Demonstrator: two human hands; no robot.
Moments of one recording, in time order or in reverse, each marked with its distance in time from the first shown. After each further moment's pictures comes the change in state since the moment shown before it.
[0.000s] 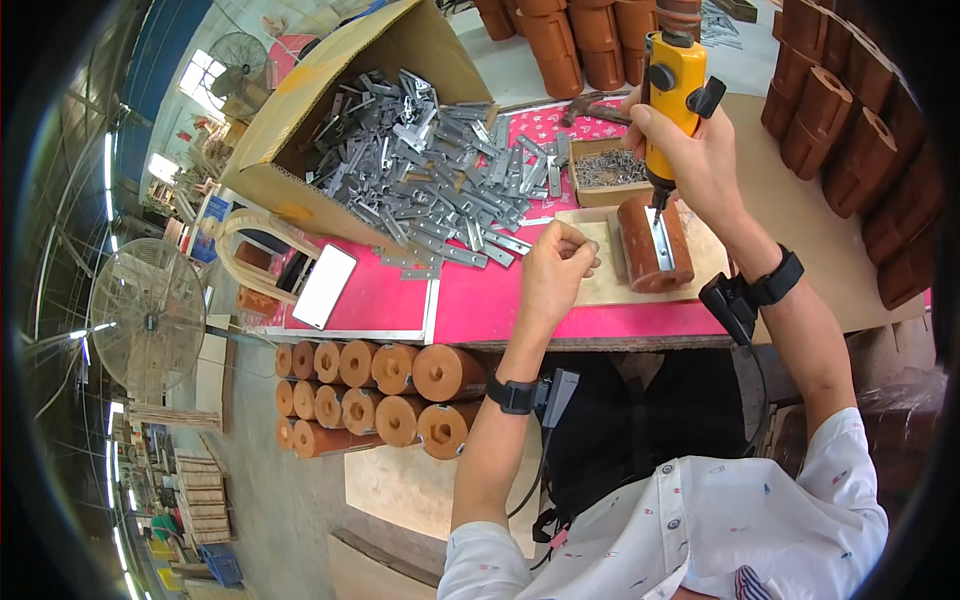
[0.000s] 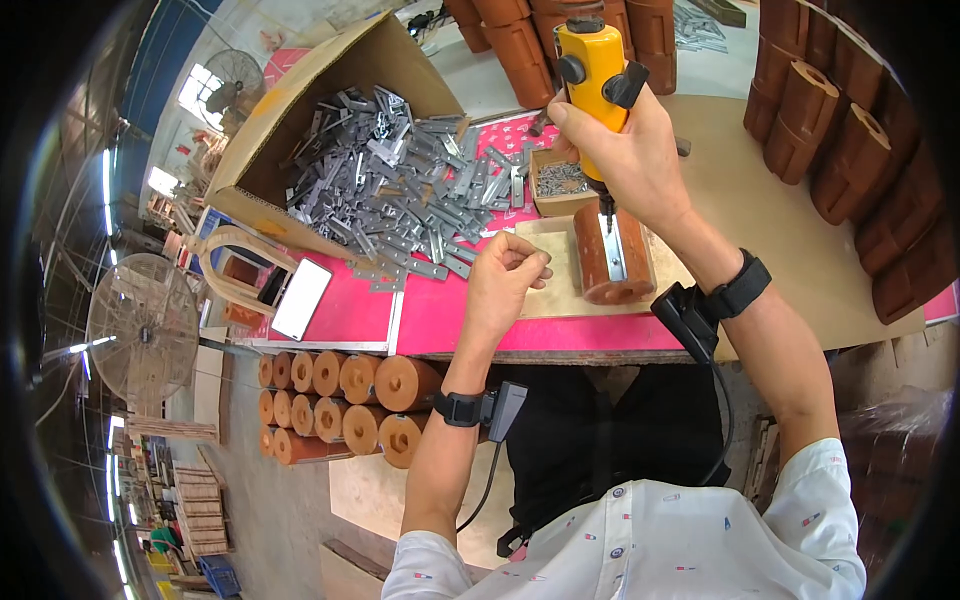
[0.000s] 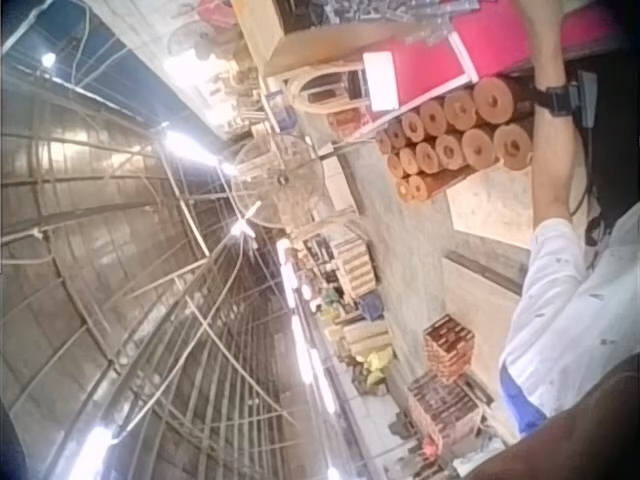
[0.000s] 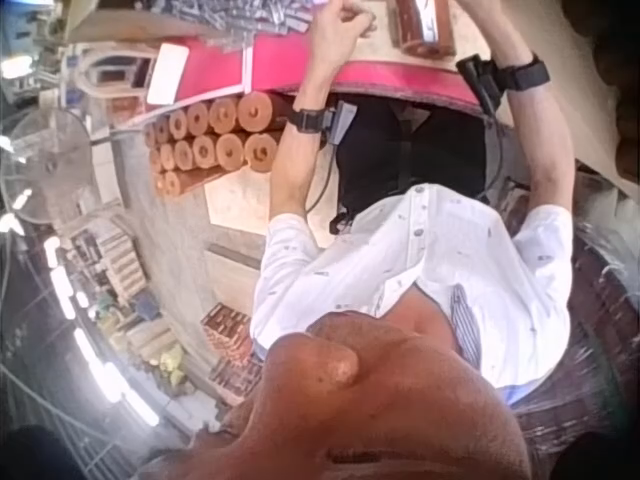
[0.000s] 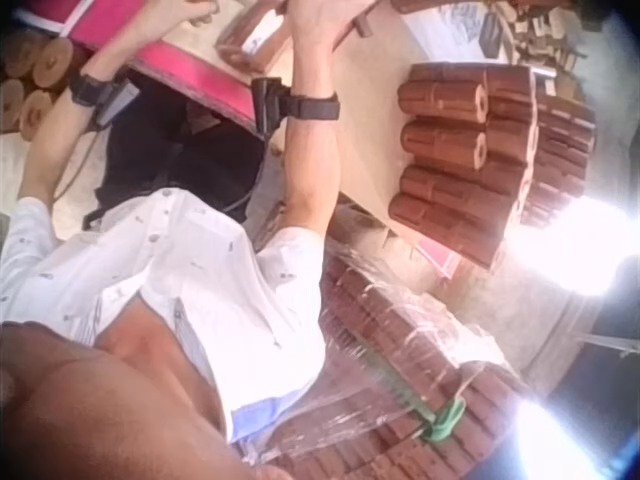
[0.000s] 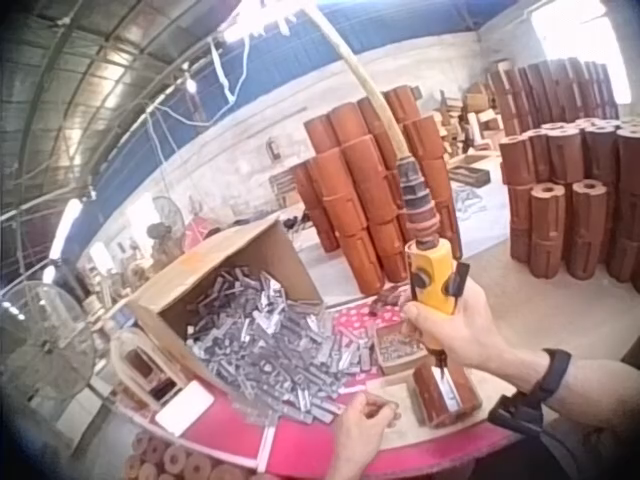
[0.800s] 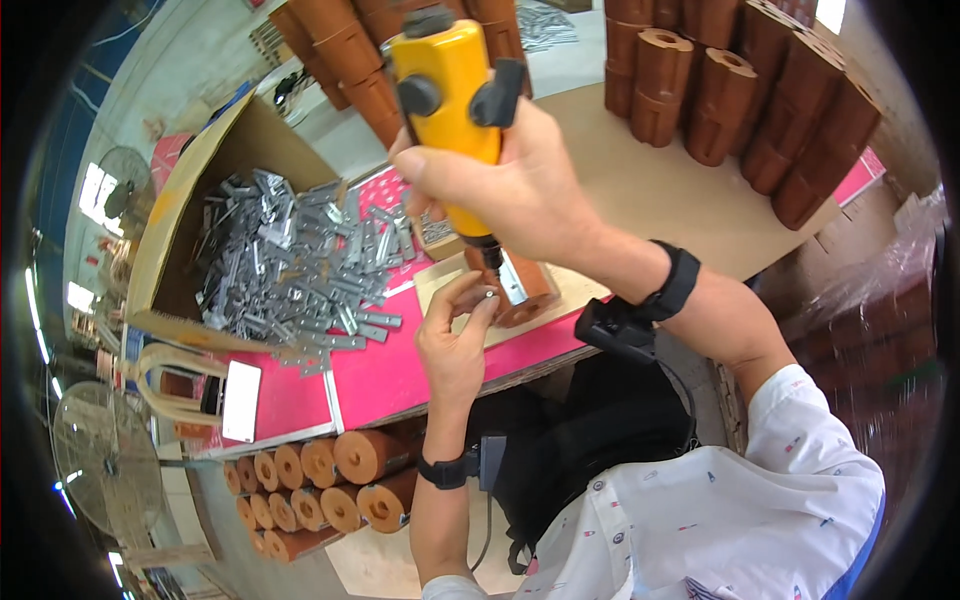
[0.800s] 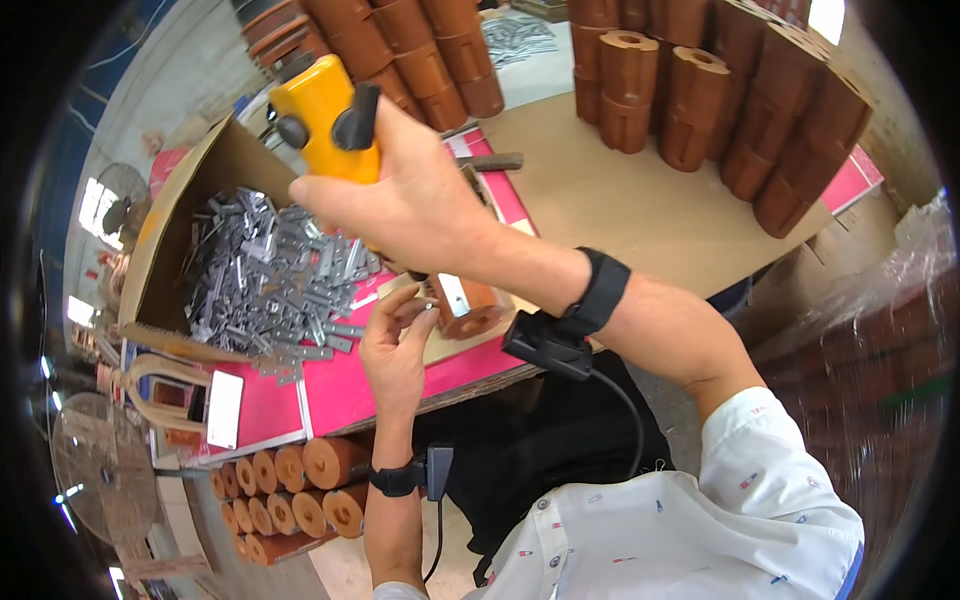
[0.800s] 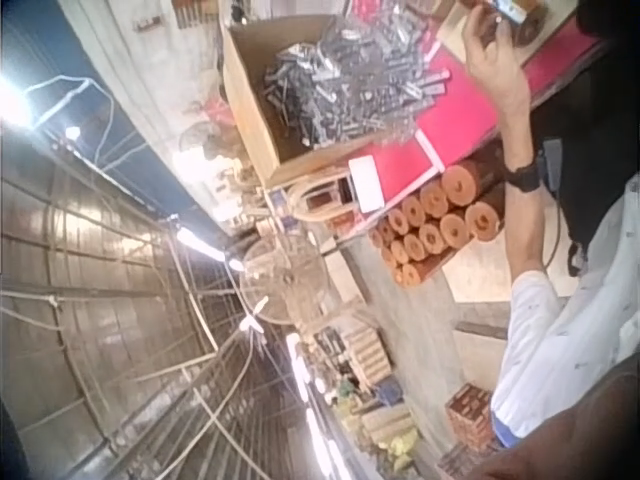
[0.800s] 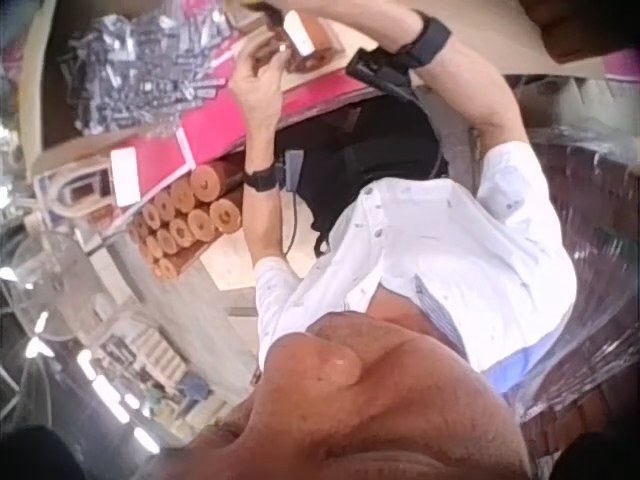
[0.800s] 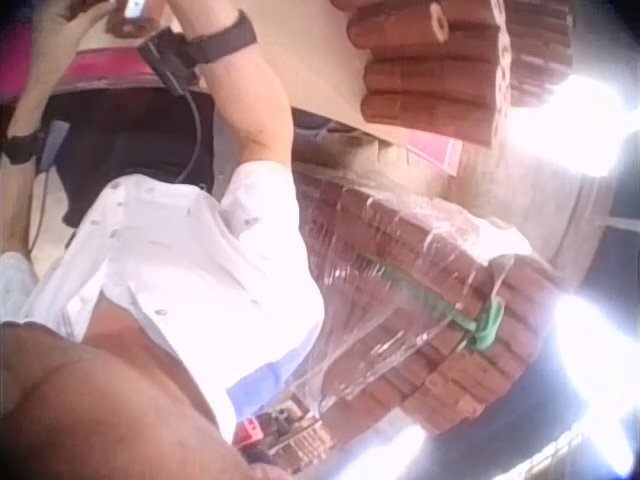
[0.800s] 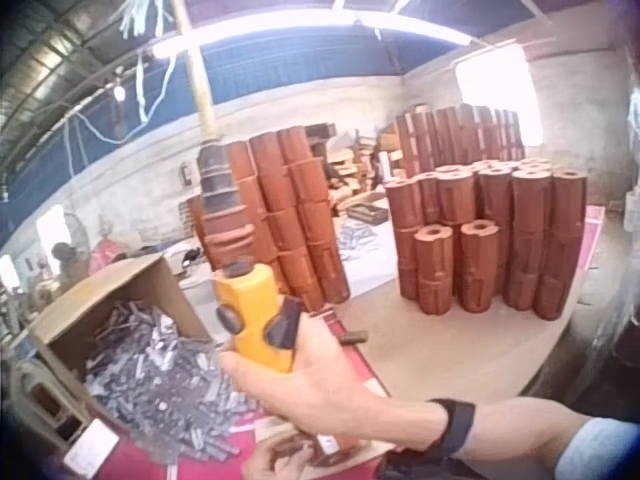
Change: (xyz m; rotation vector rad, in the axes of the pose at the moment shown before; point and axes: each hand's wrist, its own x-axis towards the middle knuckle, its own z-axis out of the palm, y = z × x) left_hand -0.025 0.013 0.041 0.023 -0.021 0.342; right_hand -0.003 -0.064 0.009 0.175 -0.005 0.027
